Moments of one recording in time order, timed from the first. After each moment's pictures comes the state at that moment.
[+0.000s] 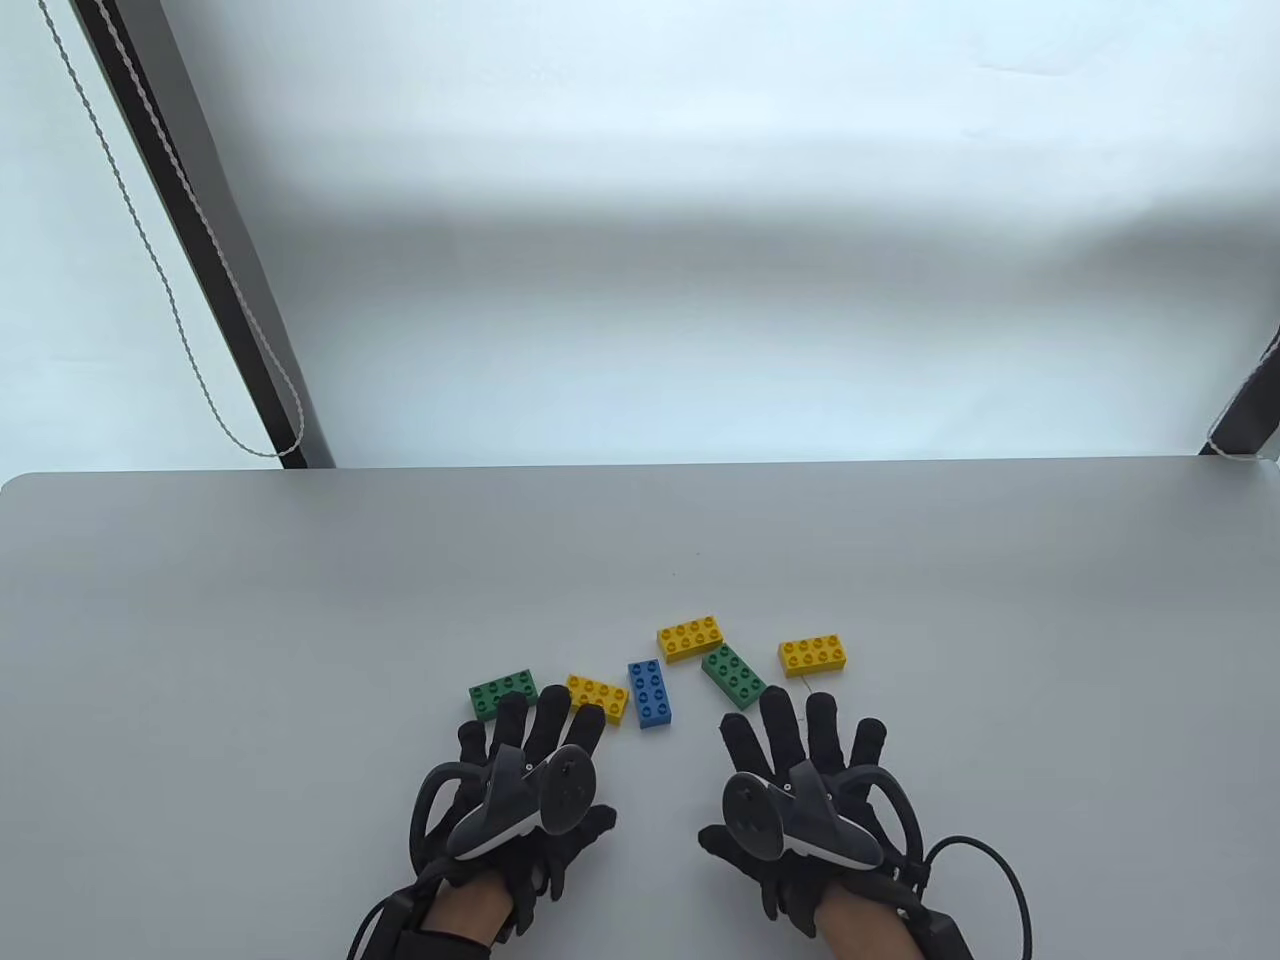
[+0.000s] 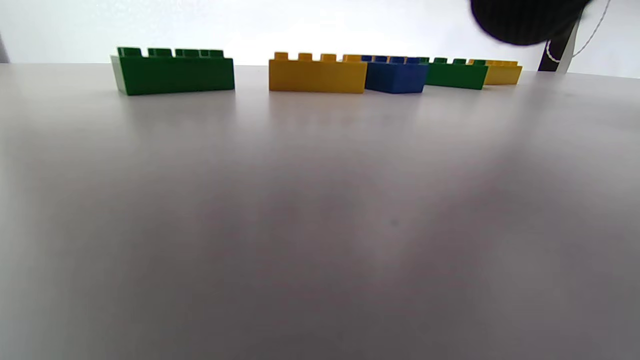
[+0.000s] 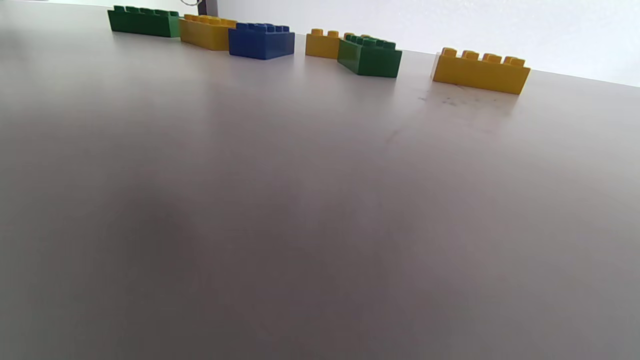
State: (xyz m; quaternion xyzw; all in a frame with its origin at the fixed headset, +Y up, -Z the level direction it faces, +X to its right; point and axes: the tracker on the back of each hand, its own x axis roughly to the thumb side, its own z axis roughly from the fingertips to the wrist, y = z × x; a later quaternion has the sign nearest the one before) left_hand -0.131 -0.772 -0.310 -0.09 -0.14 -0.01 0.99; right_hand 0.116 -0.770 -0.293 -0.17 -0.08 -0.98 0.06
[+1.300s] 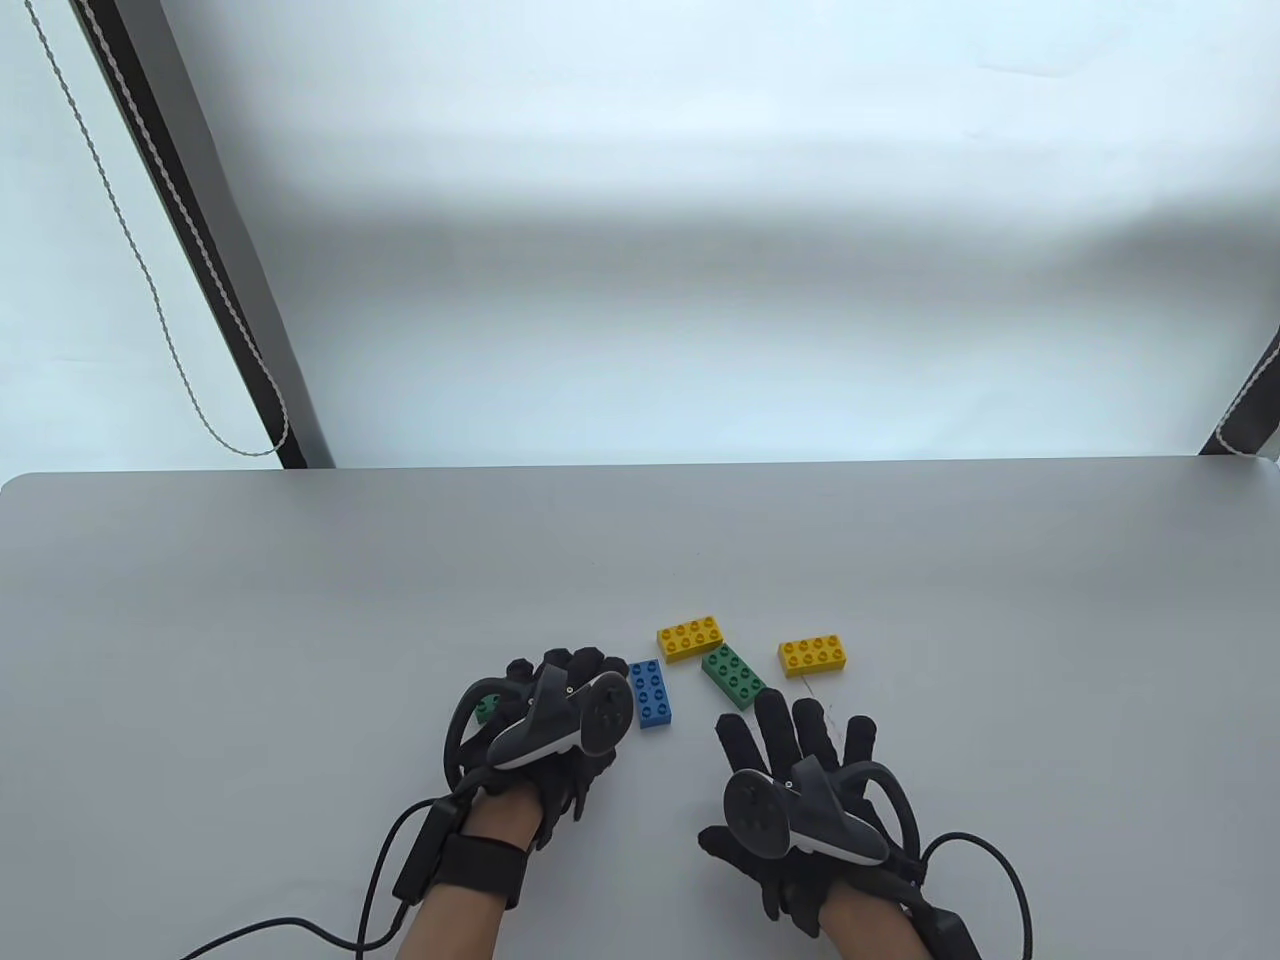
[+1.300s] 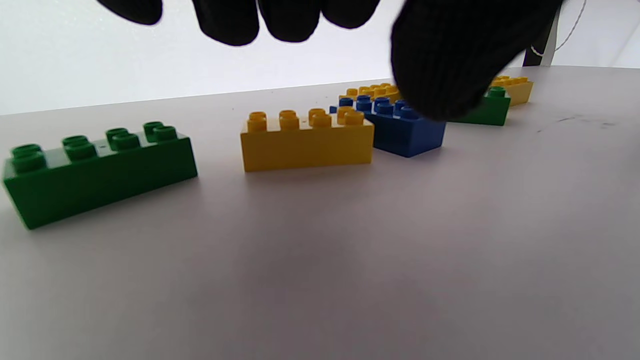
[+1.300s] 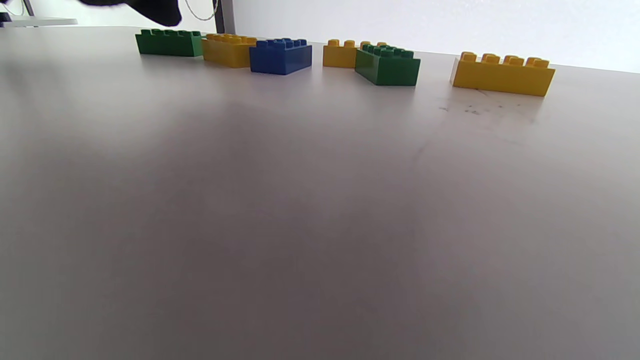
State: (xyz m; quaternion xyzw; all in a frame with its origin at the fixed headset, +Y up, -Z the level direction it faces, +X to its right) left_hand -0.099 -0.747 -0.373 -0.09 -0.17 -0.05 0.98; right_hand 0.116 -0.769 -0.295 -0.19 -0.09 -0.98 0.03
